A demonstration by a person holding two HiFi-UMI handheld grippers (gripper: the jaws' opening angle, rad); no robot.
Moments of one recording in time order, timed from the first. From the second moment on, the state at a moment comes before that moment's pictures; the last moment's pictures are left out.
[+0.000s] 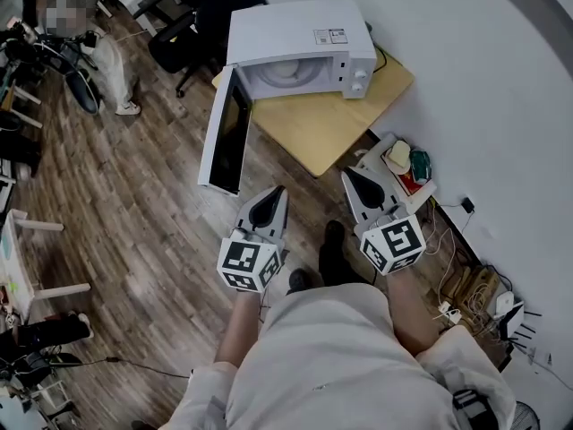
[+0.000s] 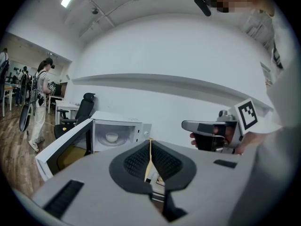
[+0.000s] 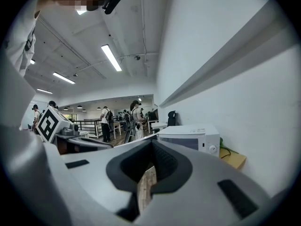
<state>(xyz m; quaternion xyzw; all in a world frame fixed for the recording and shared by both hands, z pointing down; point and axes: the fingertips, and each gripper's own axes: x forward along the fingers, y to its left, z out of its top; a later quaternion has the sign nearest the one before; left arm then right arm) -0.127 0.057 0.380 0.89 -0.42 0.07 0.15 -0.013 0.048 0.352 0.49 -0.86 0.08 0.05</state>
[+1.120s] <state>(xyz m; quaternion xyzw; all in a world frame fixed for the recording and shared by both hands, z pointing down) -0.029 -0.037 0.402 0.87 -0.45 0.10 0.16 0.057 -0.055 0.384 0.43 -0.89 0.09 0.06</state>
